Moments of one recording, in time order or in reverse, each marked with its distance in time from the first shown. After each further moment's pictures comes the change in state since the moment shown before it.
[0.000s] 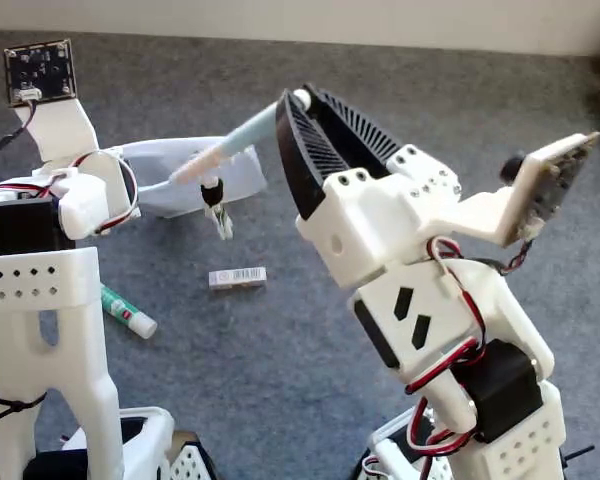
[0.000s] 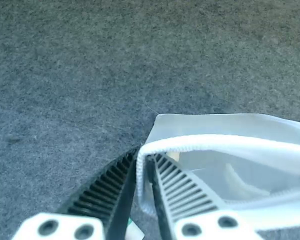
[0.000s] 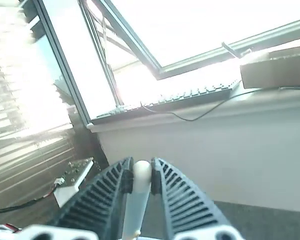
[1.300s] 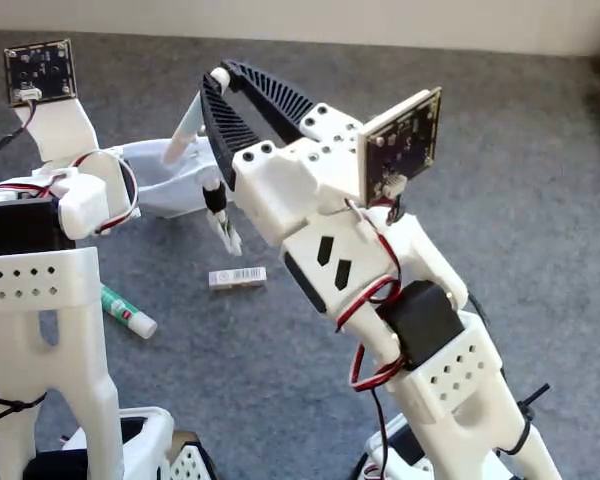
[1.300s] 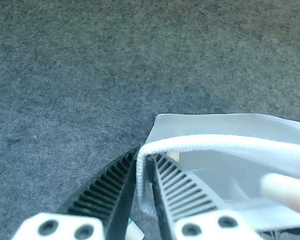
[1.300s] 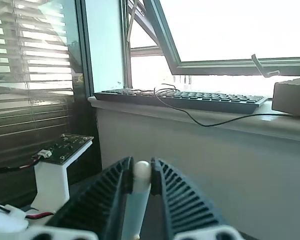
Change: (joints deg) left arm 0.0 0.0 0.0 0.0 0.0; right arm -5.8 12.2 2.5 -13.5 16.8
